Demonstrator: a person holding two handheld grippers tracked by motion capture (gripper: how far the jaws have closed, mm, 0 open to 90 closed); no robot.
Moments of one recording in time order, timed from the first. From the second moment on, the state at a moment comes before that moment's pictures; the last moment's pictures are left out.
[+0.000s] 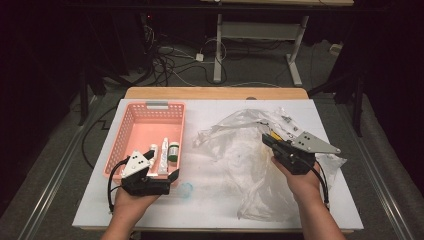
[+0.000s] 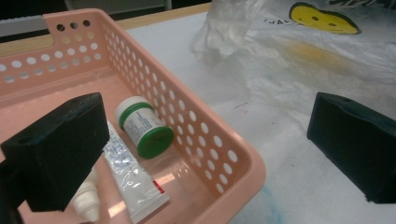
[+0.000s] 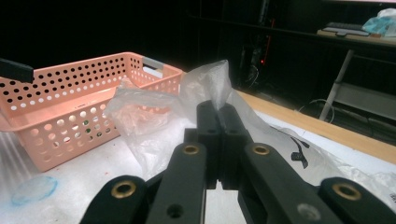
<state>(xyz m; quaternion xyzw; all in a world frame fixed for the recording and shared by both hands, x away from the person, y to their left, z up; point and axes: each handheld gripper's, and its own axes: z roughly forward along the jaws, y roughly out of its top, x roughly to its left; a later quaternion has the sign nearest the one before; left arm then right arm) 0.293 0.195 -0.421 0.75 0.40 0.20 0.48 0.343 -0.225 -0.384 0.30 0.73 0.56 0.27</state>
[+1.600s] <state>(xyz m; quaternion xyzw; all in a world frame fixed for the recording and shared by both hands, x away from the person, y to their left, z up) 0.315 0.234 -0.398 0.73 0.46 0.21 0.46 0.345 -0.230 -0.390 0.30 0.73 0.55 0.27</state>
